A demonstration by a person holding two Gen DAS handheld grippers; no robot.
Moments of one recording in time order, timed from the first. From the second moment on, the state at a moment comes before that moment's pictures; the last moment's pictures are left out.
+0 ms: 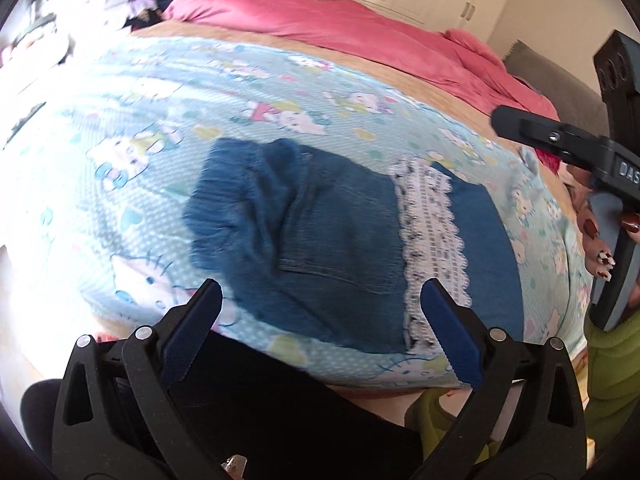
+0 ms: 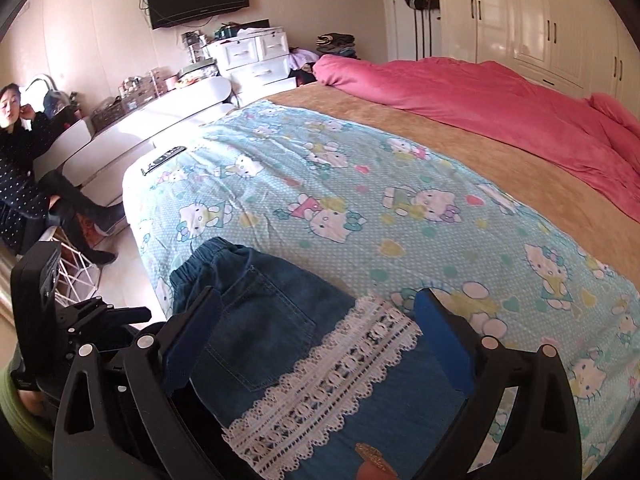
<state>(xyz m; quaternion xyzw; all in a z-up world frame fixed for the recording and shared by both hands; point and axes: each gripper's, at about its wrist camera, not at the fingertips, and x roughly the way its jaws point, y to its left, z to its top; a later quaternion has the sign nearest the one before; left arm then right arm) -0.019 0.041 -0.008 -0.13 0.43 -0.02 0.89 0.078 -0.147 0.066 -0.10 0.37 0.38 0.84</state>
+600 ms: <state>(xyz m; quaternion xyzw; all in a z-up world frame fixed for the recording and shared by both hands) -0.002 0.086 -0.060 -0.24 0.46 -0.03 0.86 0.108 -0.006 -0.006 -0.19 0.45 0.47 0.74</state>
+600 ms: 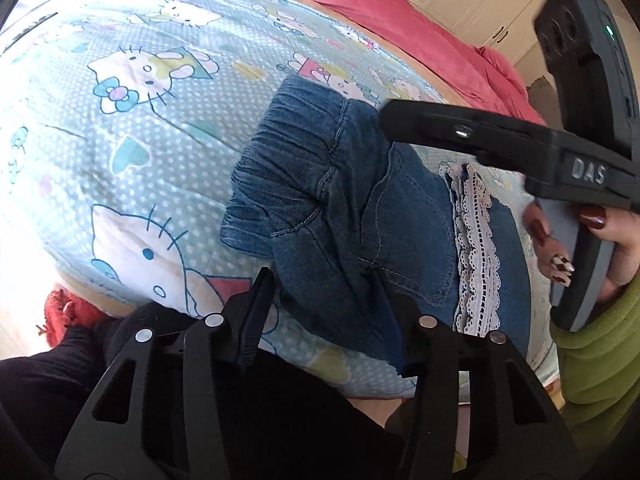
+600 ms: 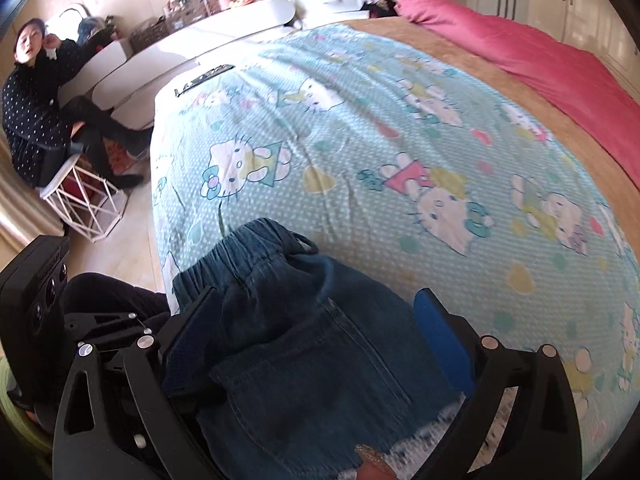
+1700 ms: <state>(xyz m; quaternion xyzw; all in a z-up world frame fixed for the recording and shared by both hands) 0.010 0.008 -0.016 -0.26 0.40 -0.24 0.84 0.127 -0.189 0.057 0.05 0.38 0.57 0.73</state>
